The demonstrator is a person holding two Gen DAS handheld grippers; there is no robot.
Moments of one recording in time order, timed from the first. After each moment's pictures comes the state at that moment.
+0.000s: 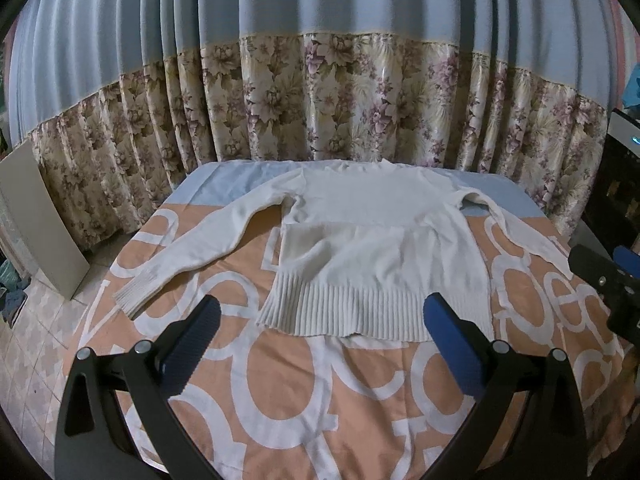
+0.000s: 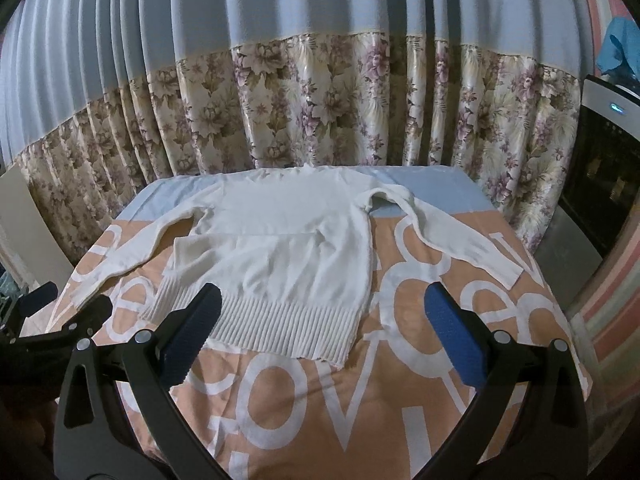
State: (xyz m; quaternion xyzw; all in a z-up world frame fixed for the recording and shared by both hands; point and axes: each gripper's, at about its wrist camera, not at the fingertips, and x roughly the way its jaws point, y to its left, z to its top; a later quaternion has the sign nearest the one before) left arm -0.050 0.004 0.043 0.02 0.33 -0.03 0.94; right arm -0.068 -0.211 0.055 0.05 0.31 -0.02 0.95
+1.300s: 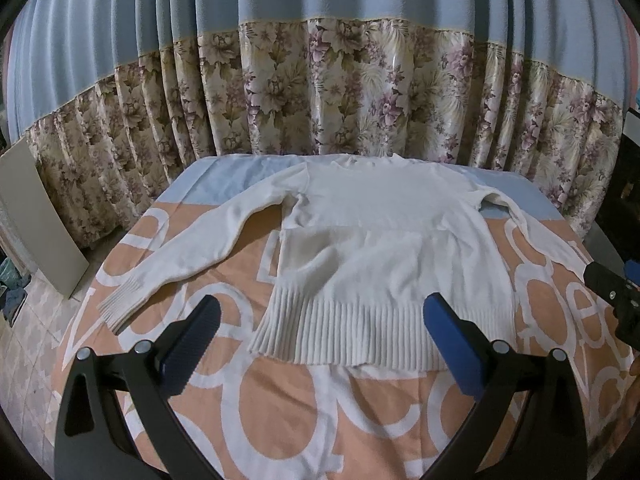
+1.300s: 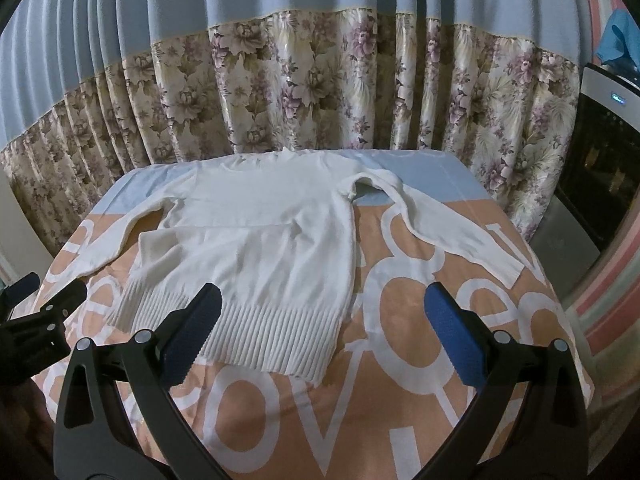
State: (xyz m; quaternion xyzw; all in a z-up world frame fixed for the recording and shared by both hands) left arm 0.007 0.004 0.024 0.02 0.35 -0.03 0.94; right arm -0.021 -0.231 0.024 0.04 0.34 -0.05 0.94
